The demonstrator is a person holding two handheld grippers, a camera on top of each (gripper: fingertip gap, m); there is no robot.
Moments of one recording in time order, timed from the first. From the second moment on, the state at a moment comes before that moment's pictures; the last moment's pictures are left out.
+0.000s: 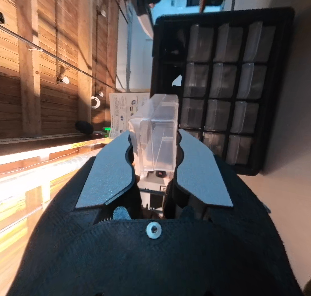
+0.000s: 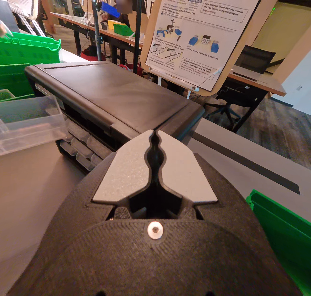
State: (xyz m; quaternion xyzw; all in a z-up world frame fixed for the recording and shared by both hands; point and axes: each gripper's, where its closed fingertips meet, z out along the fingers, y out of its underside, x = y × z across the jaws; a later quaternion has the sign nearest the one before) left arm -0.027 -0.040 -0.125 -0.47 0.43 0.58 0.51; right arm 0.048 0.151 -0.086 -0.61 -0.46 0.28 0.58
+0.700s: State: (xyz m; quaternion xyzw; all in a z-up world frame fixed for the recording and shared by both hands) left arm -0.017 -0.017 -0.122 -0.53 0.40 0.64 0.39; right arm 0.048 0.150 -0.086 -0.61 -0.46 0.28 0.58
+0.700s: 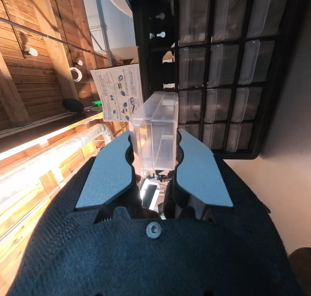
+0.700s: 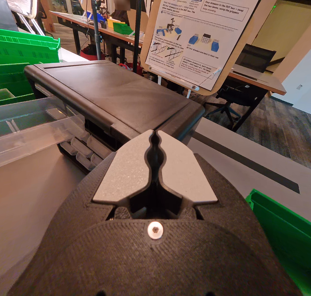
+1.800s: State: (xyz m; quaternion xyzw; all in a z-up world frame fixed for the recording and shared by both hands) left arm -0.043 0.040 -0.125 -0.55 0.40 0.64 0.37; right arm 0.048 0.150 -0.086 -0.61 -0.46 0.28 0.59
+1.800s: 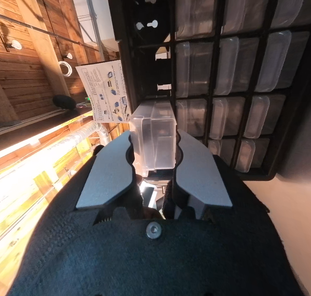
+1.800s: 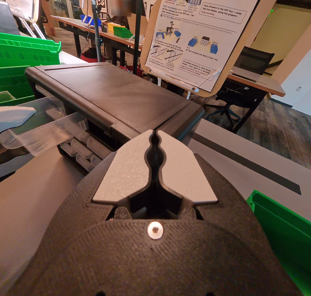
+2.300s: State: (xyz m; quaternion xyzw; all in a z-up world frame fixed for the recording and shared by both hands) left arm -0.028 0.017 -0.128 -0.57 0.37 0.54 0.49; right arm 0.048 0.150 -0.086 -0.61 -0.45 0.28 0.59
